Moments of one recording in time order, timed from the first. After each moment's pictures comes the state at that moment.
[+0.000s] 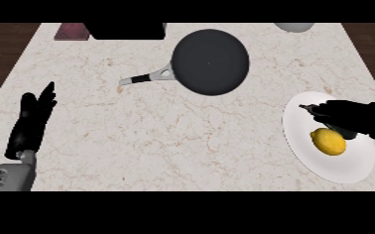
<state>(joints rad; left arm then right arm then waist) -0.13 0.42 0.04 -1.29 -0.01 0.15 0.23 -0.20 -1.01 0.29 -1.45 0.61 0.37 -0.71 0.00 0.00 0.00</state>
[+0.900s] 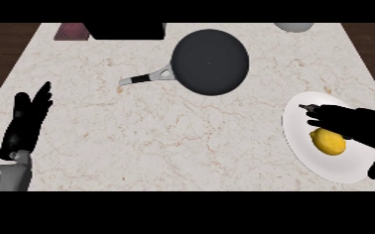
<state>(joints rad) -0.12 0.39 0.11 -1.32 -0.05 0.09 0.25 -0.20 -0.83 0.22 -1.26 0.92 0.27 -0.82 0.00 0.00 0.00</state>
